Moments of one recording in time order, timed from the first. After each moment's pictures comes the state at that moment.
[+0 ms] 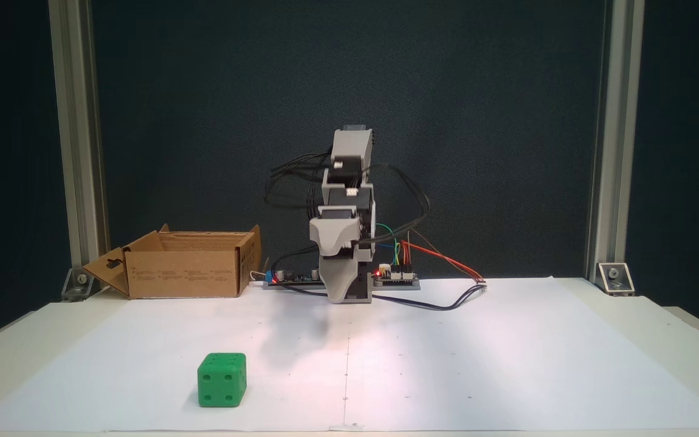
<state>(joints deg) 4.3 129.6 145.6 -4.1 -0.6</state>
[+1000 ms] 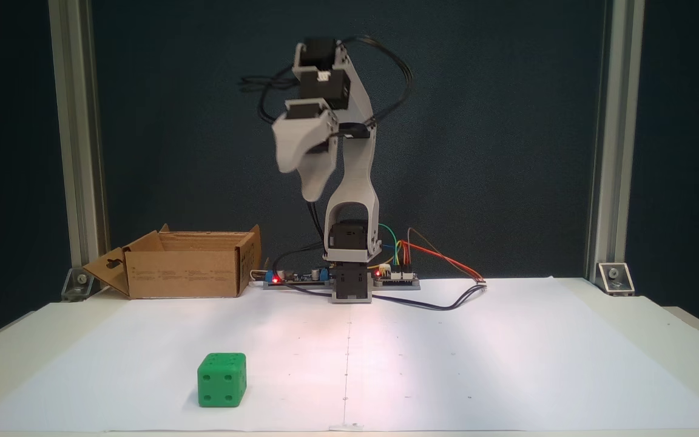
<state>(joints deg) 15.9 102.5 71.5 67.6 -0.6</state>
